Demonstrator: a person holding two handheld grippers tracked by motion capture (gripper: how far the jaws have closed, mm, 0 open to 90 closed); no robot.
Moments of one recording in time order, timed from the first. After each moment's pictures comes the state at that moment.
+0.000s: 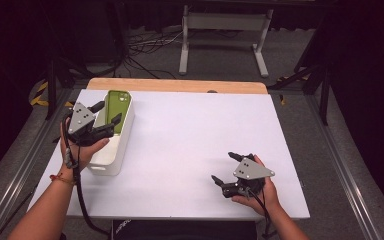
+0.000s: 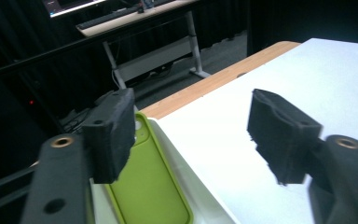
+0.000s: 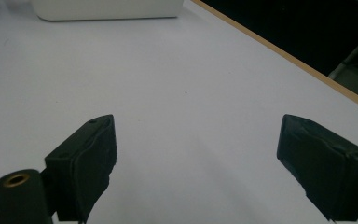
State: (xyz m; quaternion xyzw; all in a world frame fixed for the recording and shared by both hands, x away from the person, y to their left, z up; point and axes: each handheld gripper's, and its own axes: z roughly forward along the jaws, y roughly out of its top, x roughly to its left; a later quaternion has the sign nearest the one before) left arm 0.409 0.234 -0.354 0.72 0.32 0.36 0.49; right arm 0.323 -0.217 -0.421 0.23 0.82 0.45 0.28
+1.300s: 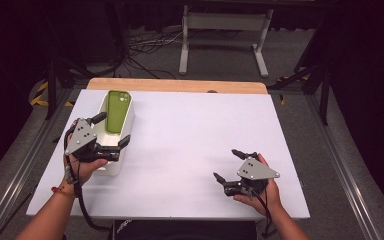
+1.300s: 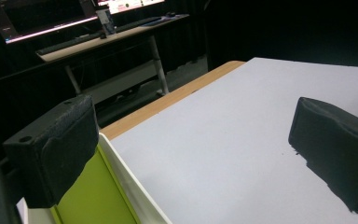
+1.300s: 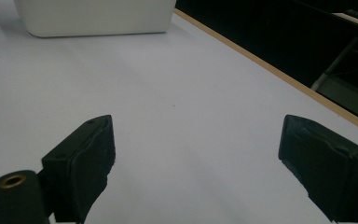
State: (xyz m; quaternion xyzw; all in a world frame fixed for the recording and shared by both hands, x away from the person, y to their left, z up) left arm 0.375 0.224 -0.366 0.73 0.25 0.33 0.55; right arm 0.319 -0.221 -0.413 0.23 0.80 0.46 0.31
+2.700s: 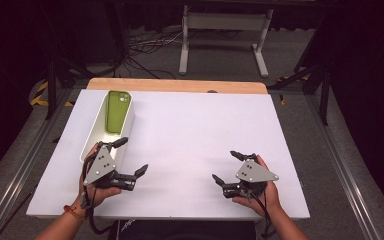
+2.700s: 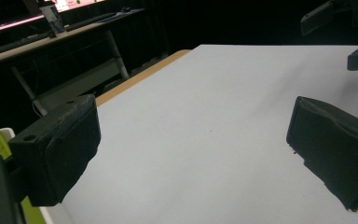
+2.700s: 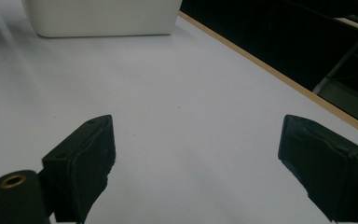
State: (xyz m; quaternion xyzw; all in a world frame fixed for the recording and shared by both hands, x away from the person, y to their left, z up) left arm 0.329 0.184 -0.404 0.76 0.19 0.29 0.55; right arm 0.315 -0.217 -0.414 0.22 0.80 0.46 0.31
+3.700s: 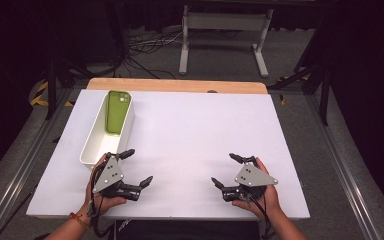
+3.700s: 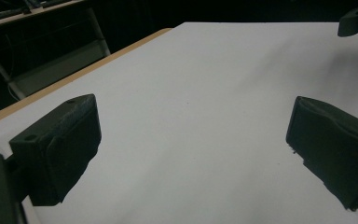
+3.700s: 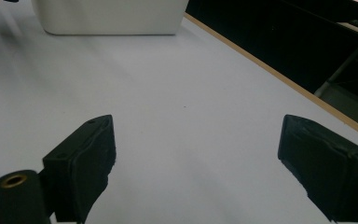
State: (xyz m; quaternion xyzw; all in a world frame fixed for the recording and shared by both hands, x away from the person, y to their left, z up) left arm 0.323 0.177 -0.432 0.78 0.20 0.25 0.54; right arm 0.308 -0.216 -0.415 0.21 0.80 0.46 0.31
